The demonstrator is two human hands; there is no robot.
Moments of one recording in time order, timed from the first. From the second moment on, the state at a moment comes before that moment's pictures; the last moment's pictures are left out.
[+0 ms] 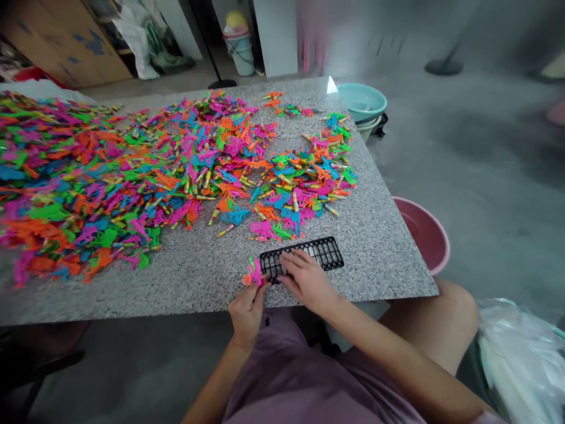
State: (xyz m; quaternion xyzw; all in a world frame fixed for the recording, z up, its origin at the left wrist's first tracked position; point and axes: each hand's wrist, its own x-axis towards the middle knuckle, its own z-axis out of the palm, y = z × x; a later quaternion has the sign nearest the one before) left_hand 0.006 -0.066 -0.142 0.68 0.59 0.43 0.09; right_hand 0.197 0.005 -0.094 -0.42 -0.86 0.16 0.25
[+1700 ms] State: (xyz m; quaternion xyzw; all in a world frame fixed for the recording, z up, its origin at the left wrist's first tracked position) left_hand 0.007 -0.082 -0.150 0.70 0.57 0.42 0.05; right_hand 0.138 0.041 -0.093 -0.50 -0.79 0.28 0.21
